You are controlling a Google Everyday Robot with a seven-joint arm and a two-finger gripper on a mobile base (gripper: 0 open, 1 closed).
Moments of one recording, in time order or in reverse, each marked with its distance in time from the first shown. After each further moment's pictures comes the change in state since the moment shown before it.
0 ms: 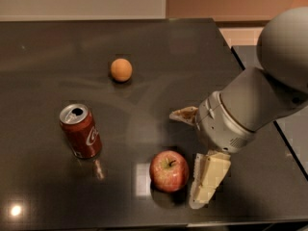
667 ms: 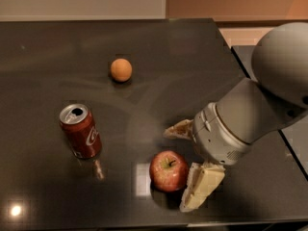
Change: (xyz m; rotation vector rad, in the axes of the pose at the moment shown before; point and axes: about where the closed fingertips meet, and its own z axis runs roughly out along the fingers) arm -0.004 0.017 0.014 -0.028 -0.023 -0.028
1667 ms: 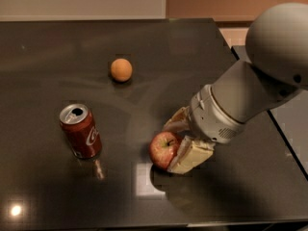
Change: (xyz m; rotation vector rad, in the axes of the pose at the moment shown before) arm -0.004 -0.035 -0.011 0.045 0.013 0.062
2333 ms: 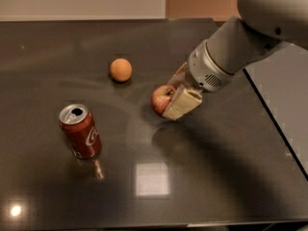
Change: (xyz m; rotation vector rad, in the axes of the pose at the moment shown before) arm 0.000 -0.112 -0.028 0.166 -0.001 0.168
